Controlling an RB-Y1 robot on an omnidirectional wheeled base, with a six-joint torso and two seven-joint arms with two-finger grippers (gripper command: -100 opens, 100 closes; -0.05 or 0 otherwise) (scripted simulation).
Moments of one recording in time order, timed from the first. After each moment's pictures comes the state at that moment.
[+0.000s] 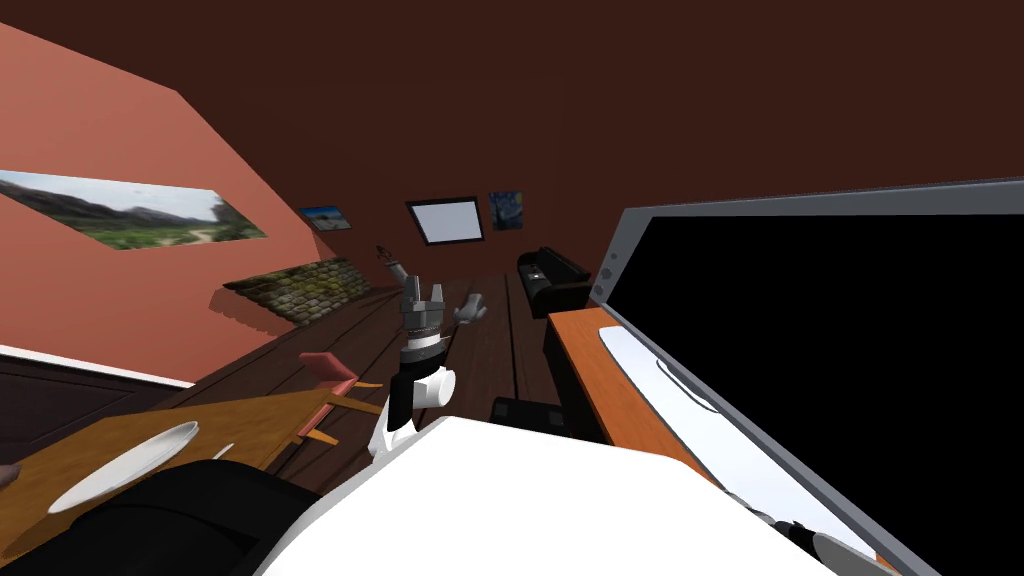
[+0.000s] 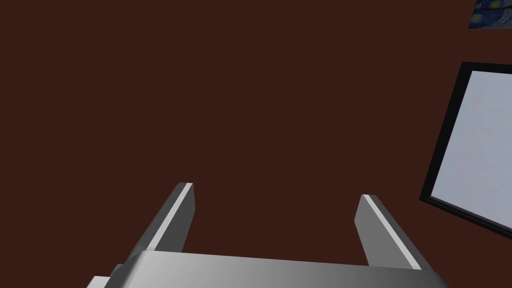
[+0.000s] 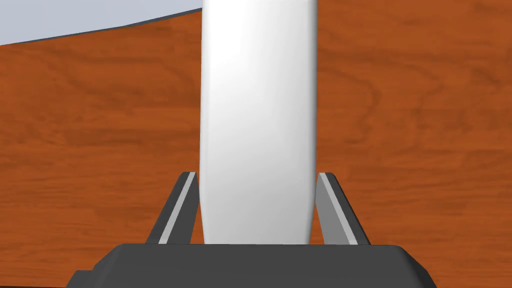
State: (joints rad) left arm 0.47 0.01 0.05 -2.38 0.09 -0.46 -0.12; right arm 0.22 -1.20 1.01 -1.09 1.47 -0.24 0.59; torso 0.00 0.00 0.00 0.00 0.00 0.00
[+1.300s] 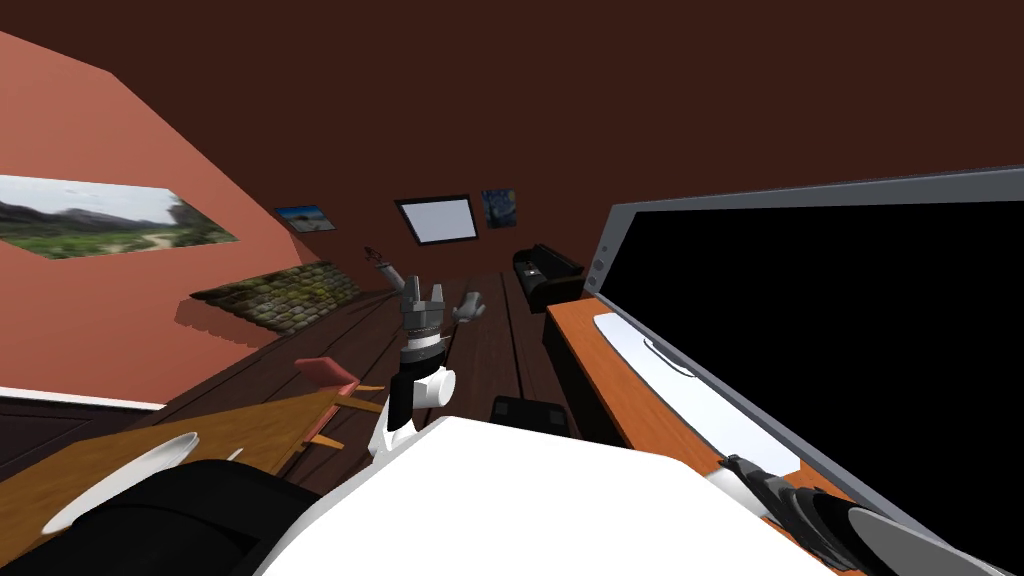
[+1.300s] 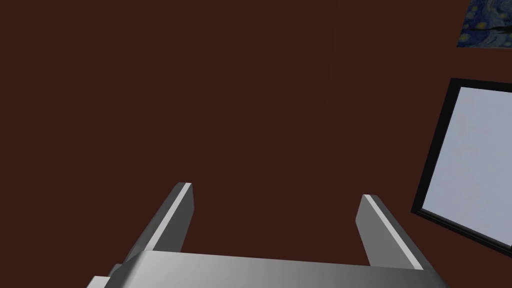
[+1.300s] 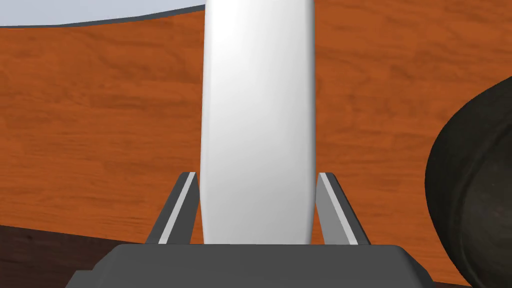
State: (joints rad) left arm 0.47 0.01 0.05 -2.38 0.09 -0.46 -0.12; right arm 0.19 -1.42 1.01 -1.26 1.42 -0.16 0.65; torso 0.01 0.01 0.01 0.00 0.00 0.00
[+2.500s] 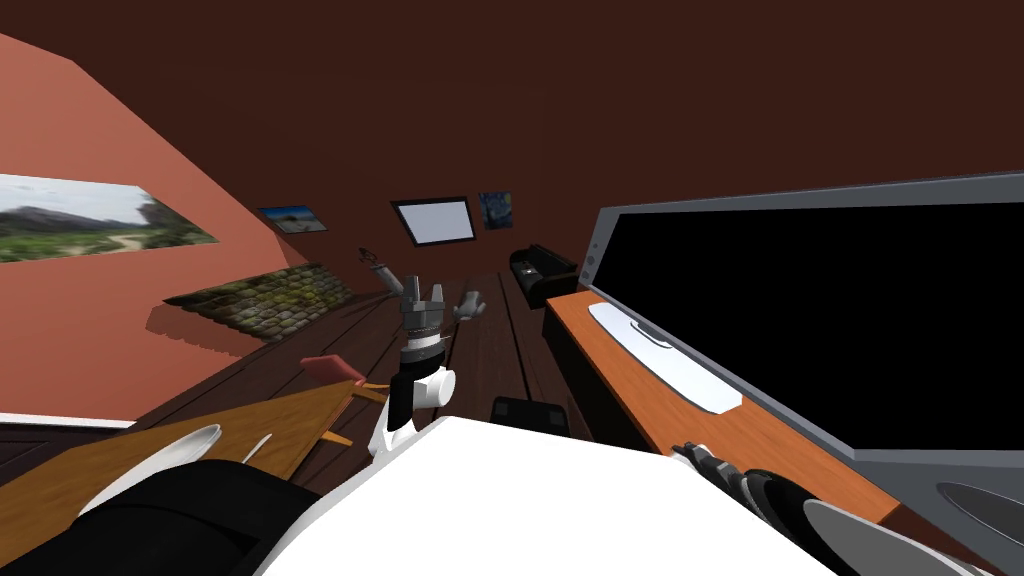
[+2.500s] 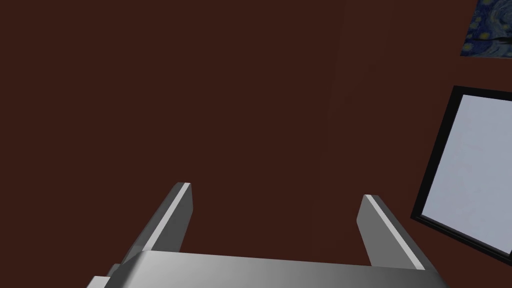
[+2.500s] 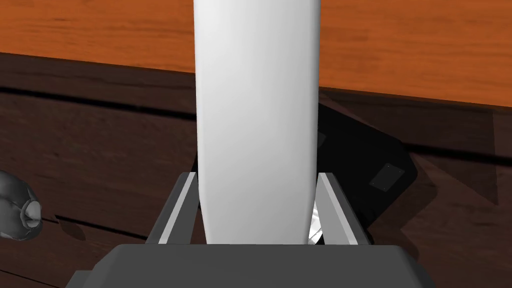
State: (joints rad) left arm 0.47 0.01 0.05 -2.38 0.09 -0.46 -0.12; right arm 0.16 -1.45 1.10 -1.50 1.34 -0.08 0.69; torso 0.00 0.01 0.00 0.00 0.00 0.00
